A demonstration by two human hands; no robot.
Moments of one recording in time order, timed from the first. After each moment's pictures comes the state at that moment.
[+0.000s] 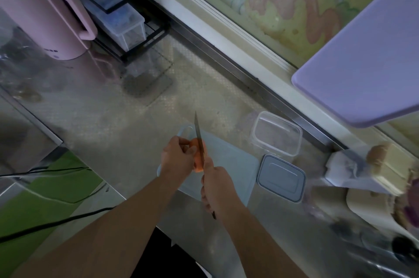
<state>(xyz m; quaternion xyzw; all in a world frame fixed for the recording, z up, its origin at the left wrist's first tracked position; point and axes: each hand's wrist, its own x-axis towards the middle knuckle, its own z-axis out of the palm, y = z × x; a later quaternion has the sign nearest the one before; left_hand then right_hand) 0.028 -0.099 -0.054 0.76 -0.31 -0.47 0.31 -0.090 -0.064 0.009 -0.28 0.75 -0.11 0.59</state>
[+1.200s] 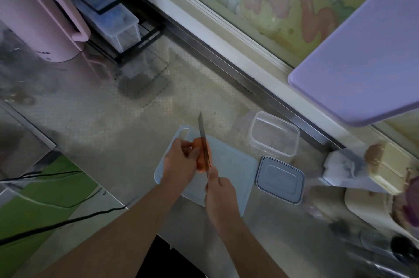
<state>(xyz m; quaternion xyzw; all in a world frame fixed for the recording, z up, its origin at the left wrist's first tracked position) 0.013 -0.092 -0.045 0.74 -0.32 -0.49 0.32 -0.105 -0.035 -0.014 -0.35 0.76 -0.18 0.52</state>
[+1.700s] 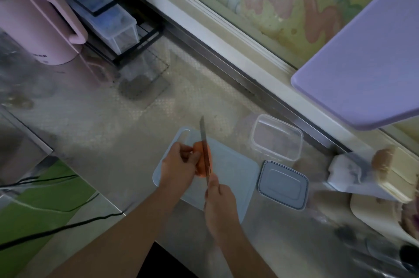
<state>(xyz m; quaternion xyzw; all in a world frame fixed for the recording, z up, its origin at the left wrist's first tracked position) 0.013 -0.095 -0.051 0.75 -0.31 -0.49 0.31 -0.101 -0.035 -0.010 -0.34 0.76 -0.19 0.52</state>
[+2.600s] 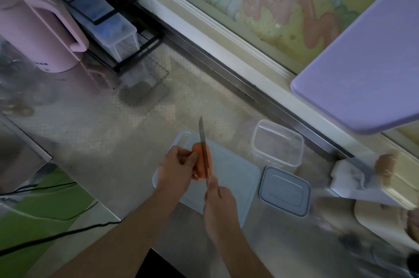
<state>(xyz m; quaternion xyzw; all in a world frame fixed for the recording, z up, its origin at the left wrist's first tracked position) 0.018 -0.104 -0.046 0.73 -0.30 -0.51 0.34 -0.097 -0.045 -0.009 -0.36 0.77 -0.17 0.50</state>
